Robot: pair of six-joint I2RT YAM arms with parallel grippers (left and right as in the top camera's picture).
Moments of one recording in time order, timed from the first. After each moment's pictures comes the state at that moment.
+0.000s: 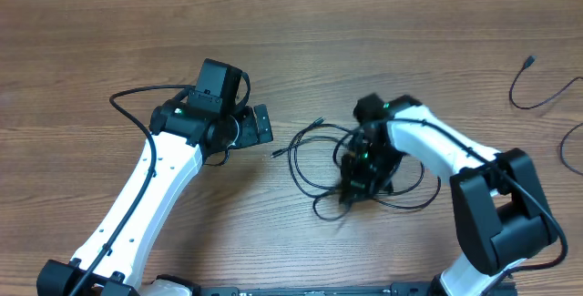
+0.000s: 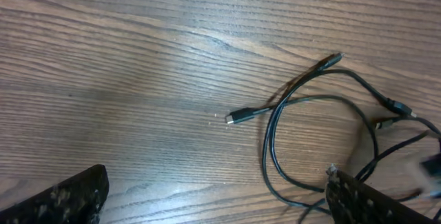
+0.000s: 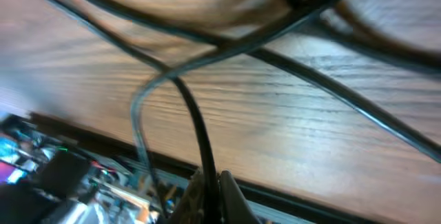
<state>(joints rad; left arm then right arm) -0.32 1.46 1.19 -0.91 0.07 -0.54 0.39 1.83 1.14 -1.17 -0.58 0.41</state>
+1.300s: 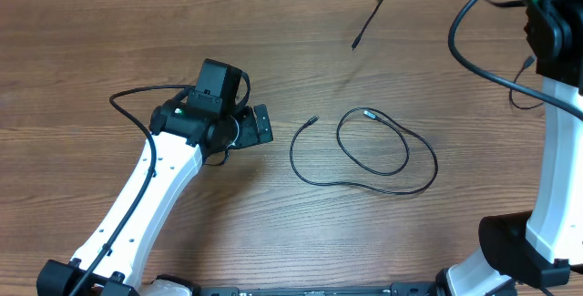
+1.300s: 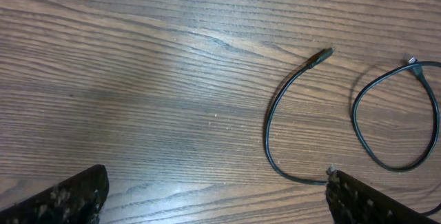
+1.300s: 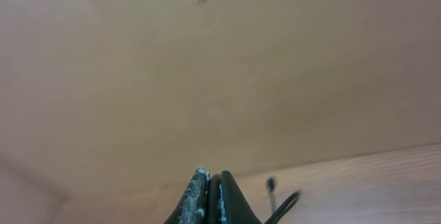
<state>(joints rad) -0.32 1.46 1.19 -0.91 0.07 -0.54 0.12 1.78 2.53 -1.00 -0.02 0.41</state>
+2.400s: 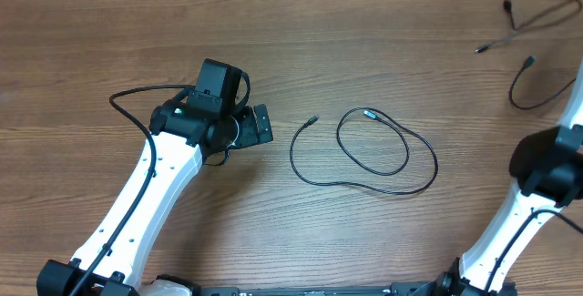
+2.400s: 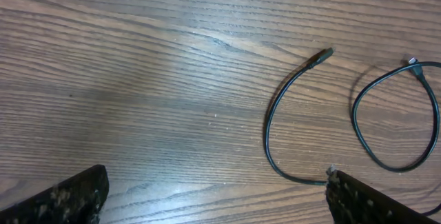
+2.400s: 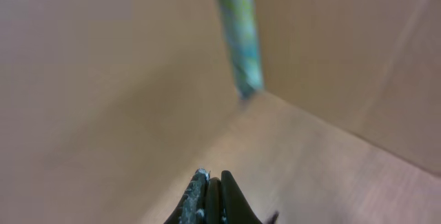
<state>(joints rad) -0.32 1.46 1.19 -0.91 0.07 -0.54 -0.41 2.30 2.53 -0.76 0.30 0.41</state>
